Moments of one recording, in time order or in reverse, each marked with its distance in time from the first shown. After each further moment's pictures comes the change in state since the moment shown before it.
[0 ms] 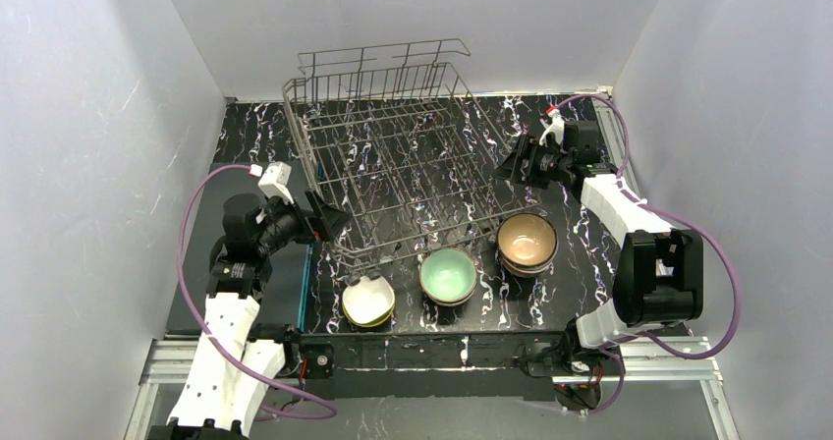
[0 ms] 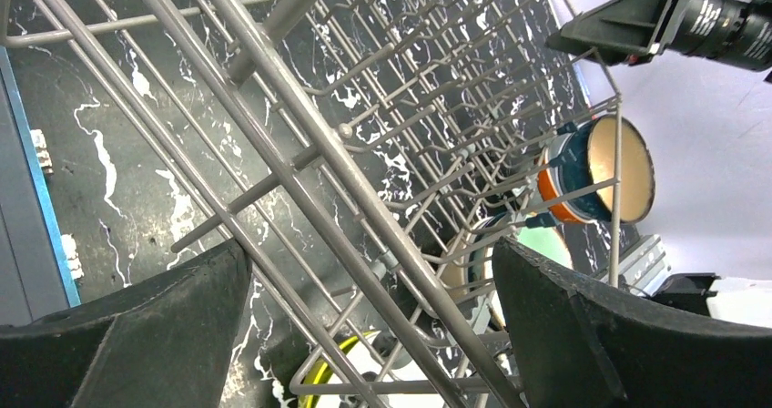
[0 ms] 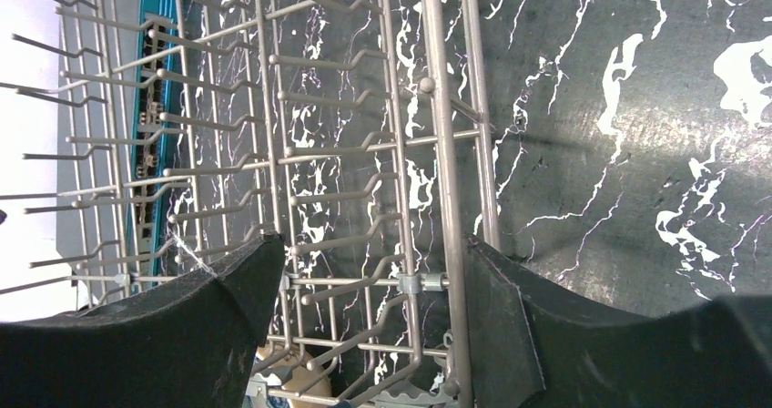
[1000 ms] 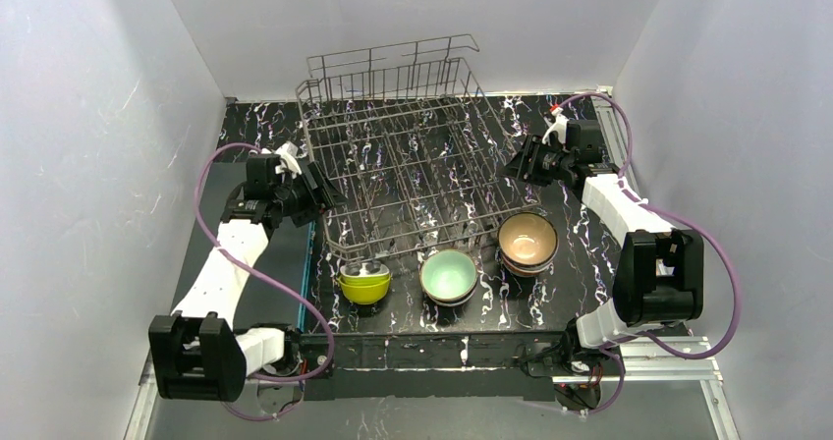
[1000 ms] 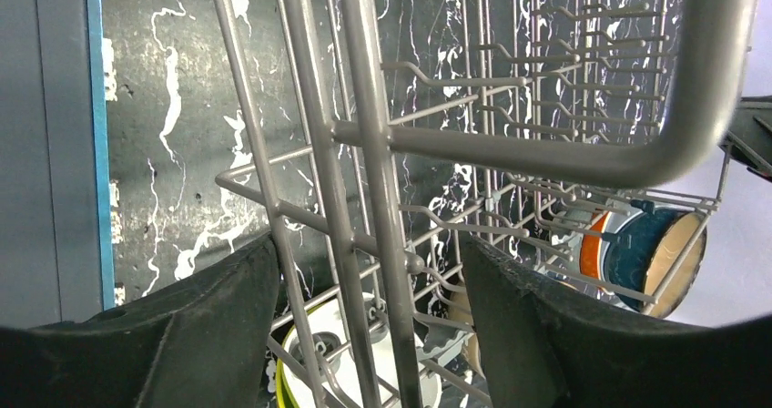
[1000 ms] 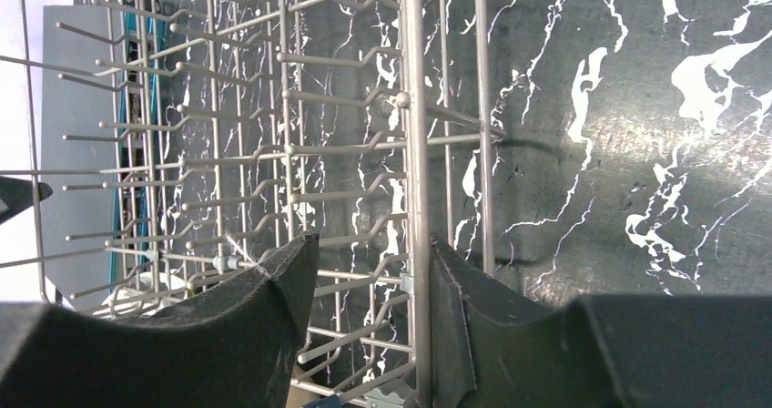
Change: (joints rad) left arm -0.011 0.450 0.212 -0.153 -0.157 -0.113; right arm -0.009 0.000 0.003 0.016 0.022 -0.004
